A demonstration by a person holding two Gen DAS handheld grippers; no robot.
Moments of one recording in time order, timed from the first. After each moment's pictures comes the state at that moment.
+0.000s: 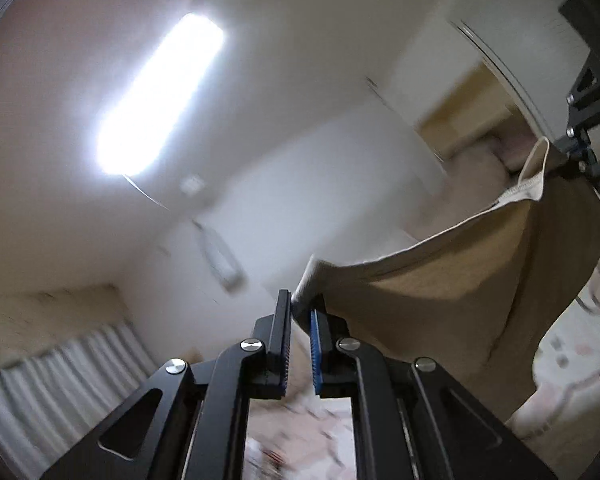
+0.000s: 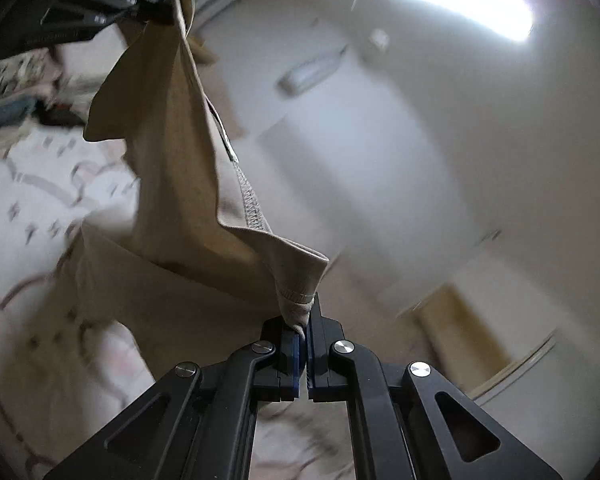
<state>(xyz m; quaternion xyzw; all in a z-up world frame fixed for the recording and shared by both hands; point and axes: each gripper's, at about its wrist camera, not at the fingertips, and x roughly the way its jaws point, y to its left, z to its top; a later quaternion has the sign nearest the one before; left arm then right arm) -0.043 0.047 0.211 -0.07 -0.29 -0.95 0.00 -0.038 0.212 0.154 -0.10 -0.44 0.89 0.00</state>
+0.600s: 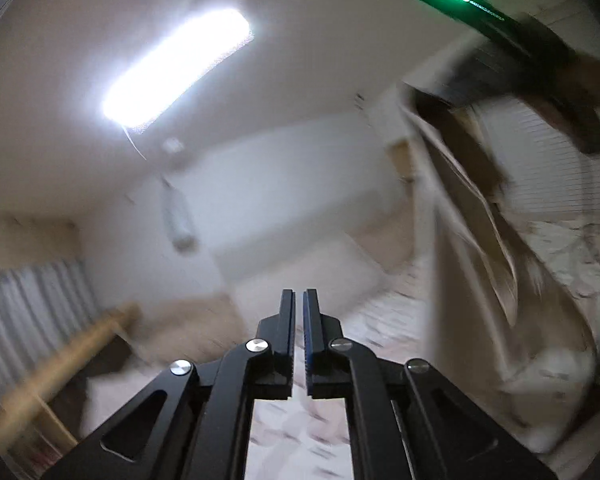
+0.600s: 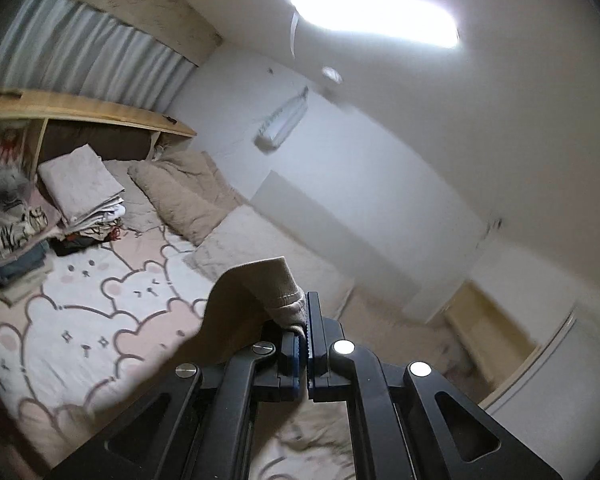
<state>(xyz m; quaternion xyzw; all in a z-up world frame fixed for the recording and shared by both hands) 0.040 0.033 0.126 0.06 -0.15 -0.98 -0.15 -0.011 0.214 0.279 -0.14 -0.29 0.95 -0.06</state>
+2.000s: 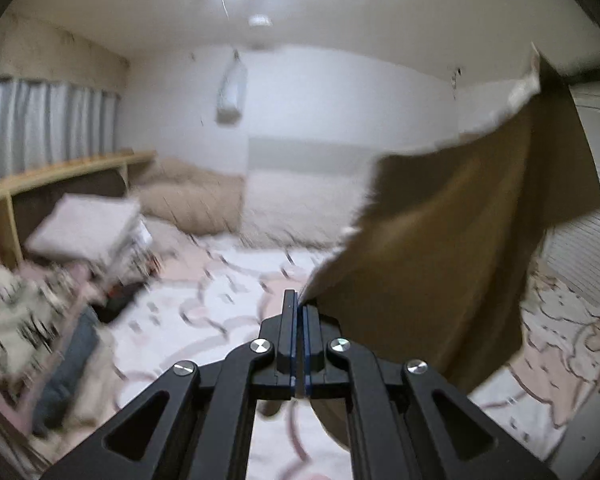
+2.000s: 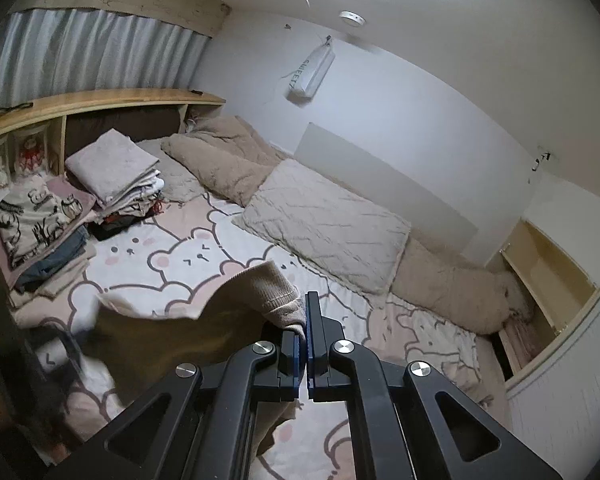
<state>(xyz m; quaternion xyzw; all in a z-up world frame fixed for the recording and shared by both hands) 0.002 0.023 0.064 0.15 0.03 -0.99 -0.02 -0.023 0.222 0.216 -0.22 -0.26 0.93 -0.12</state>
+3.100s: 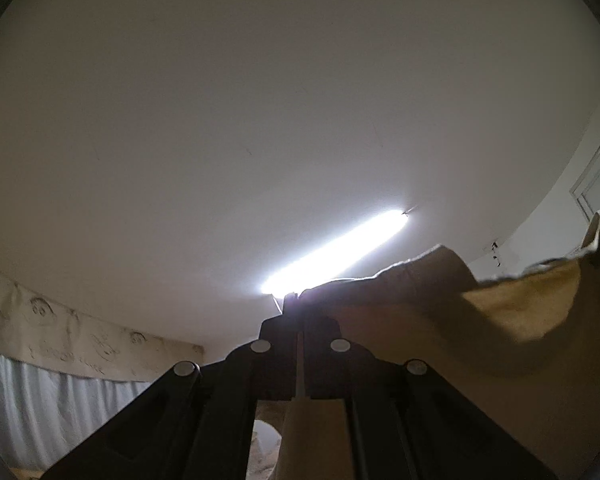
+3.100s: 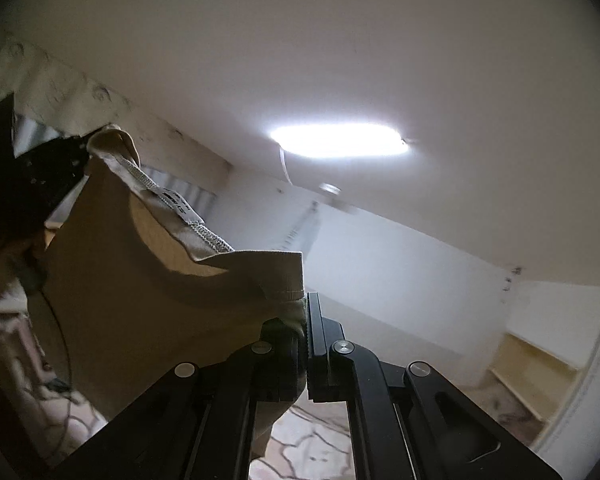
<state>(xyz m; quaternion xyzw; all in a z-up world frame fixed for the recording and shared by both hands) 0.137 -0.022 0.408 -0.26 -0.14 -0.95 0.10 0.094 0.260 0.417 0.03 -0.20 0.96 -0.19</state>
